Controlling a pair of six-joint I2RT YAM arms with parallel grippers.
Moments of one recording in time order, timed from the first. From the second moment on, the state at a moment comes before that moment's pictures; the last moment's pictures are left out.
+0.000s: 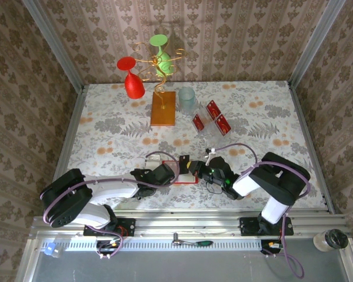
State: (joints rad) left arm -1.05 1.38 0.52 -0.28 -0.58 -0.80; right arm 0.78 1.70 0.33 0.97 -0.05 1.10
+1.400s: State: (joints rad) left arm -1.07 1.38 0.50 -0.26 -0.60 -0.82; right arm 0.84 1.81 0.35 1.11 0.08 1.19
